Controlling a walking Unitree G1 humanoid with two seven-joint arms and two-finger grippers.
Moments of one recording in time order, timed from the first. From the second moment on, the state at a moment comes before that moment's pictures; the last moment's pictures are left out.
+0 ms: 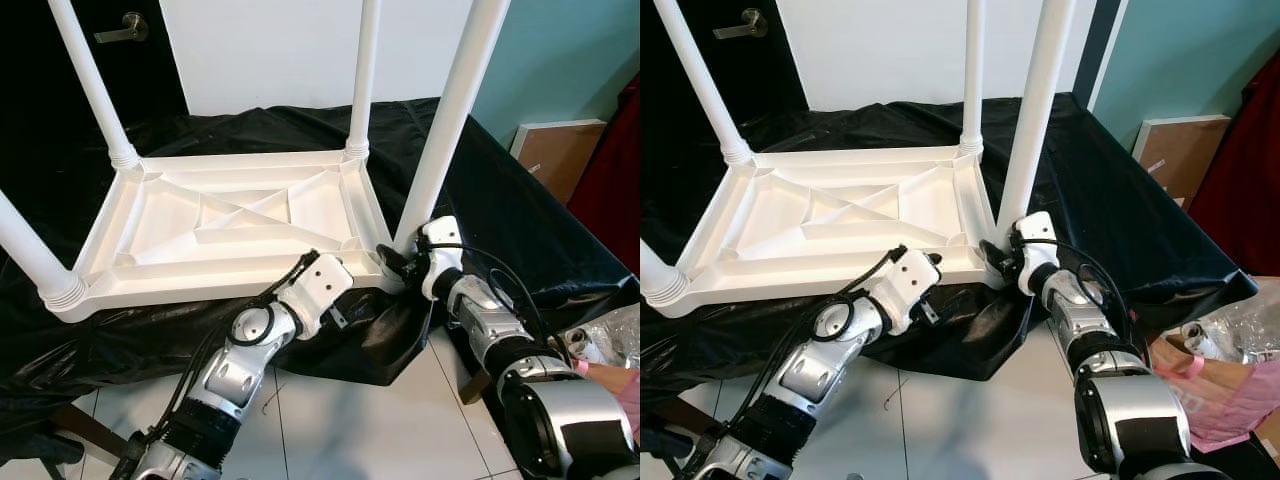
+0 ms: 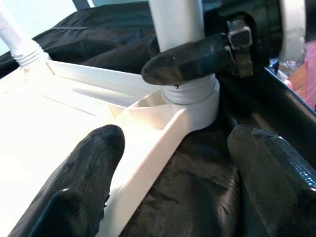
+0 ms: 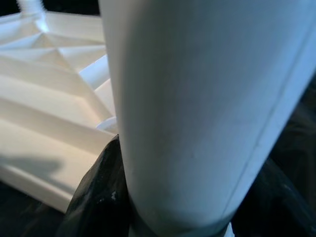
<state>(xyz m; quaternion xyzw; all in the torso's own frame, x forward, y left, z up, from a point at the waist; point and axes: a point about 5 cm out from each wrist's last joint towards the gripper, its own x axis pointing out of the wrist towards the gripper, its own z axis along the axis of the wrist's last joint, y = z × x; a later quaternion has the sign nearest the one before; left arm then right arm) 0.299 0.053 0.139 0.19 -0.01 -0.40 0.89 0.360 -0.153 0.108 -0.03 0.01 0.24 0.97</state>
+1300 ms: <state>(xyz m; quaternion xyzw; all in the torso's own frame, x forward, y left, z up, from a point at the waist) 0.298 0.050 0.142 0.17 -0.02 -0.40 0.90 0.340 -0.119 0.089 0.06 -0.03 0.06 1.00</state>
